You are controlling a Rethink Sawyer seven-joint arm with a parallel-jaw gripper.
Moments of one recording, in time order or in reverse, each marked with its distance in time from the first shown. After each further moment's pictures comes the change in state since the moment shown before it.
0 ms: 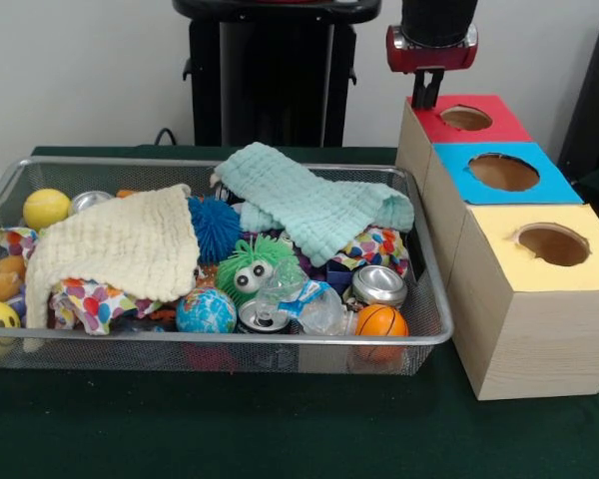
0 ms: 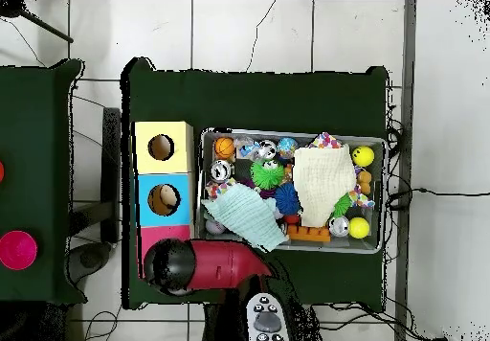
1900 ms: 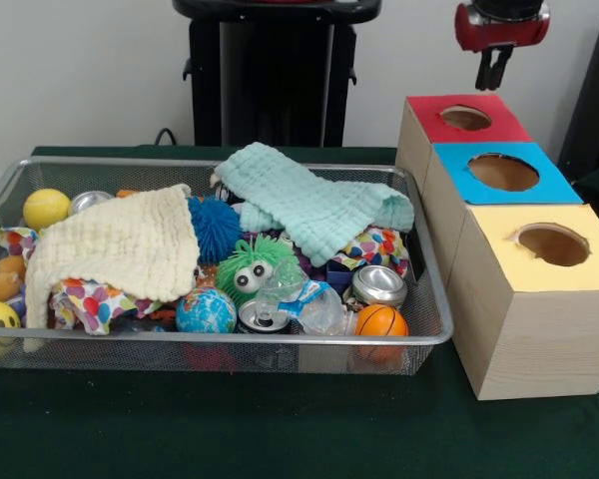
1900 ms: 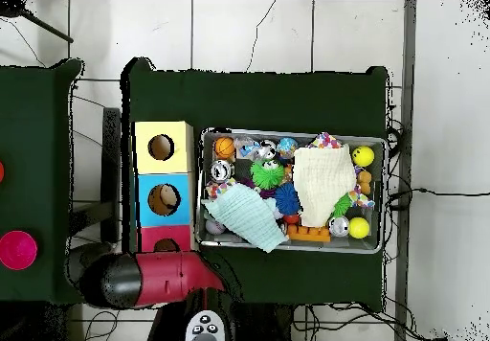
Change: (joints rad) arm 0.170 -0.064 -0.011 -0.001 0.081 0.000 0.020
